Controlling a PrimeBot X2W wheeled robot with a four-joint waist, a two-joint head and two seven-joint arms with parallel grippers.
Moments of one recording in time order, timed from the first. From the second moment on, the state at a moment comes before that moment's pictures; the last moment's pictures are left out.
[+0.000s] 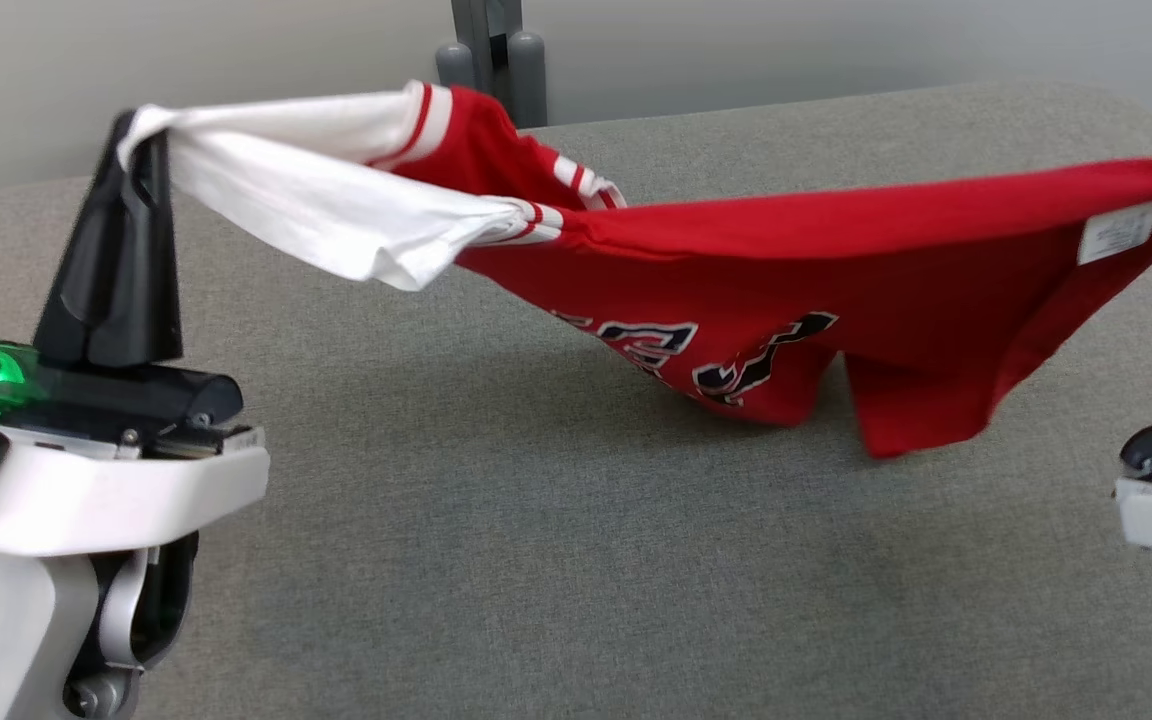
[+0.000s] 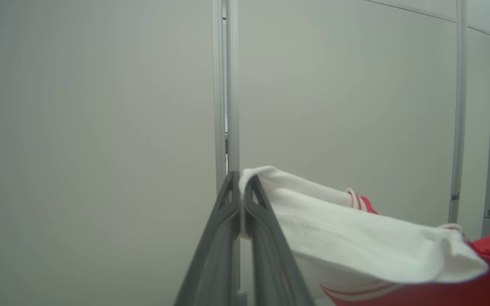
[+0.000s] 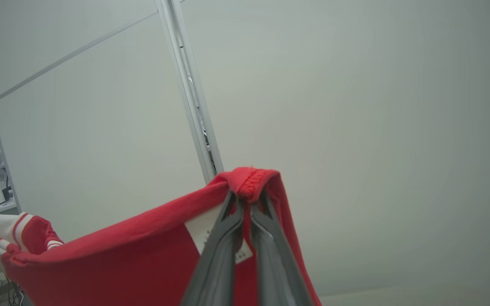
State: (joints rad) left arm -0.36 0.52 -0.36 -0.36 -0.56 0.36 -0.17; right arm -0.18 -0.19 -0.02 -0.27 0.57 0.13 -0.18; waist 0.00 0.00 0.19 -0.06
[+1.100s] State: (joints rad) left arm -1.15 0.40 -0.43 0.14 -0.58 0.10 -0.13; right arm -0.94 -0.29 0.09 0.22 0.62 0.13 -0.18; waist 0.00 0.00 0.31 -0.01
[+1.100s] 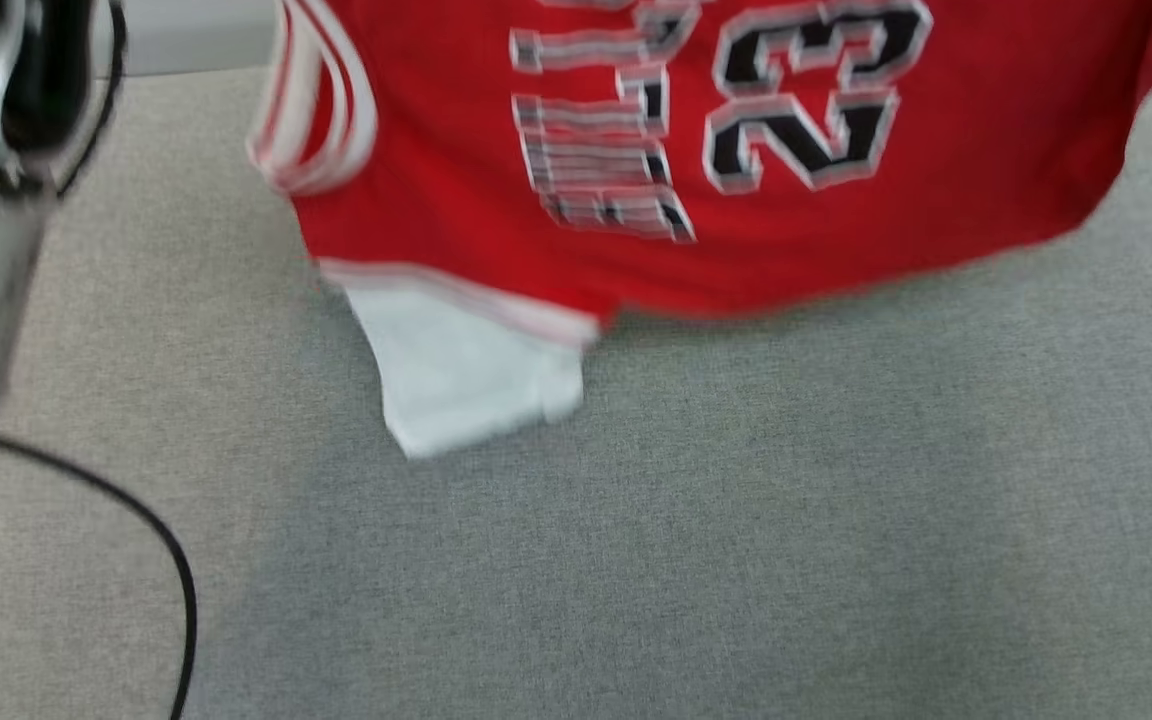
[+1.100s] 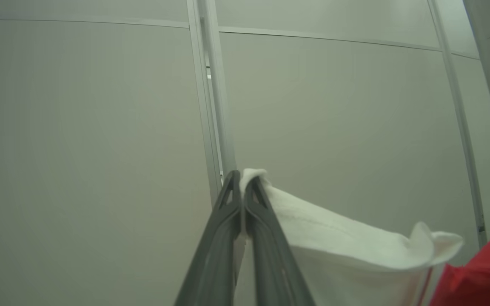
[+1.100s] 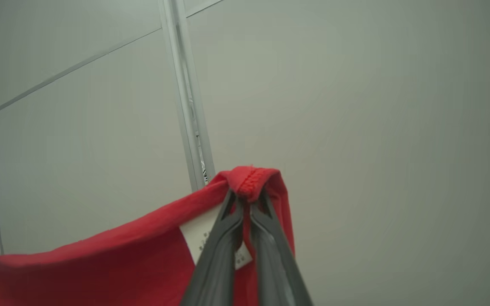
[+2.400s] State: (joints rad) left arm -0.90 0.21 -0.35 0.53 -0.55 0.00 -0.26; right arm -0.96 -0.41 0.56 0.66 0.92 0.13 -0.26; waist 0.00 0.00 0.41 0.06
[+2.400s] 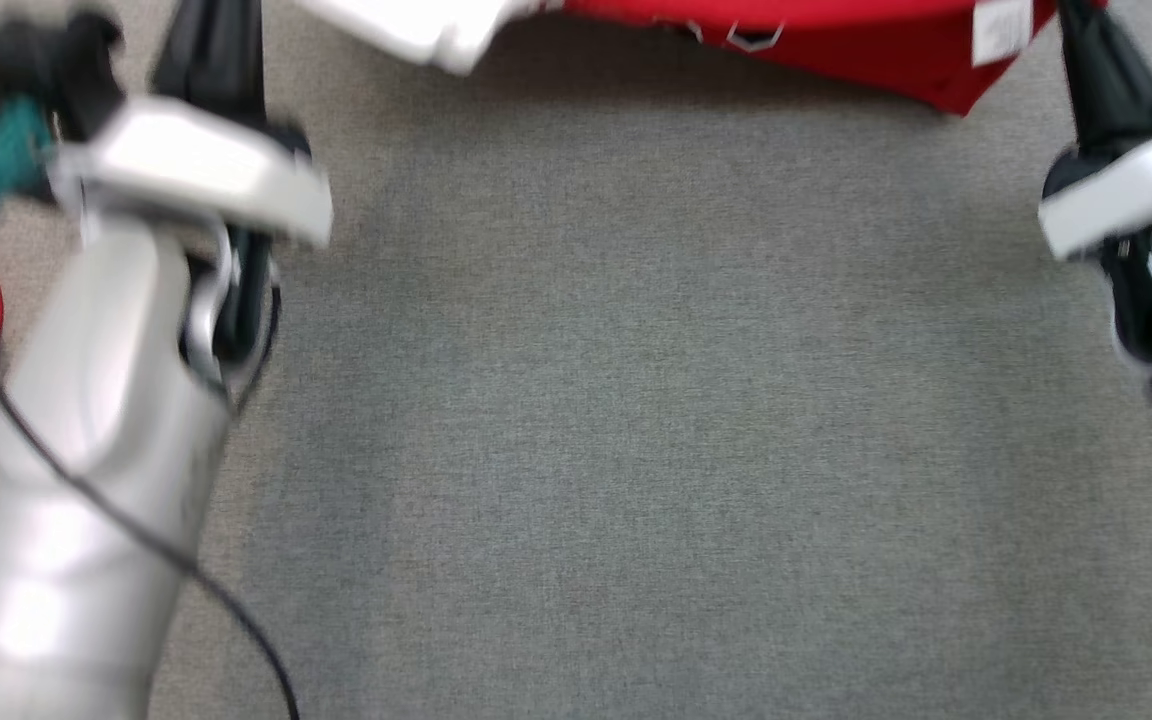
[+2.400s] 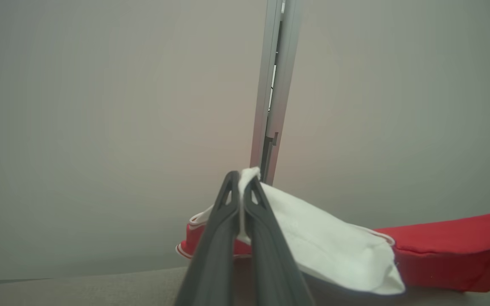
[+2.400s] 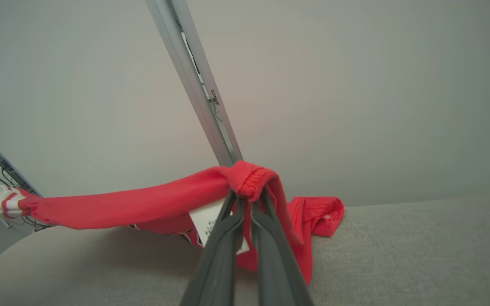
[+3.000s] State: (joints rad) left arm 0.02 0.40 -0.37 -0.35 -0.50 0.29 -0.02; right arm -0.21 -0.38 0.24 0.33 0.85 0.13 -0.26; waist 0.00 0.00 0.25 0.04
